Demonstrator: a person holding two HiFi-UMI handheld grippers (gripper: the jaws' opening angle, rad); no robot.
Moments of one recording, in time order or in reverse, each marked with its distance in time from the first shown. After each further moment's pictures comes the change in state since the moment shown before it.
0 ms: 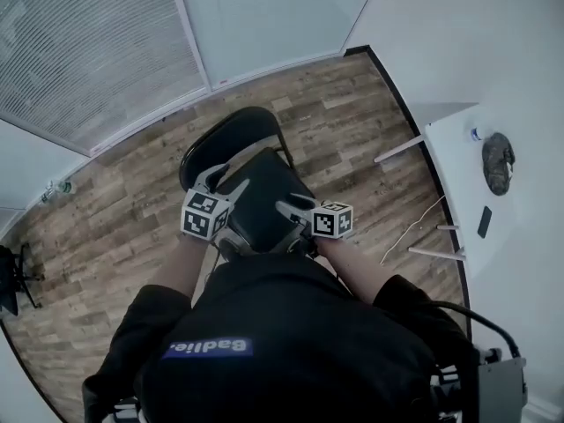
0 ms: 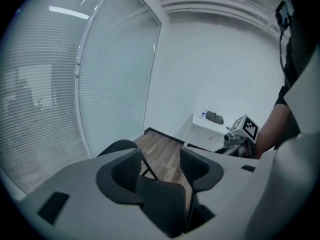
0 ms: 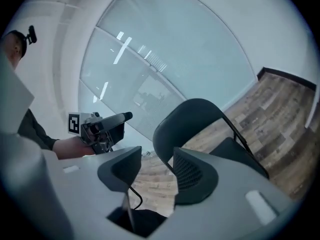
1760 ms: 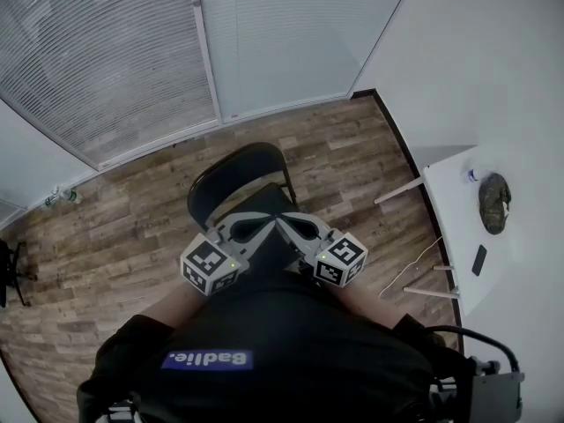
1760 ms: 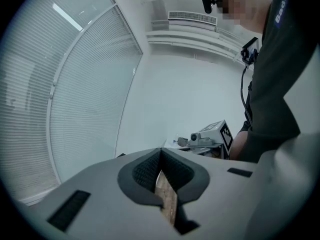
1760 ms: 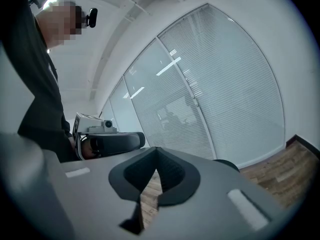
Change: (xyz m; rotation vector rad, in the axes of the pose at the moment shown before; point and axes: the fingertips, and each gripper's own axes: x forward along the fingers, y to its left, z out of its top) left arm -0.087 -0.130 0.104 0.038 -0.304 -0.279; right arm -0.056 0.173 0.100 -0.513 -0.214 0.144
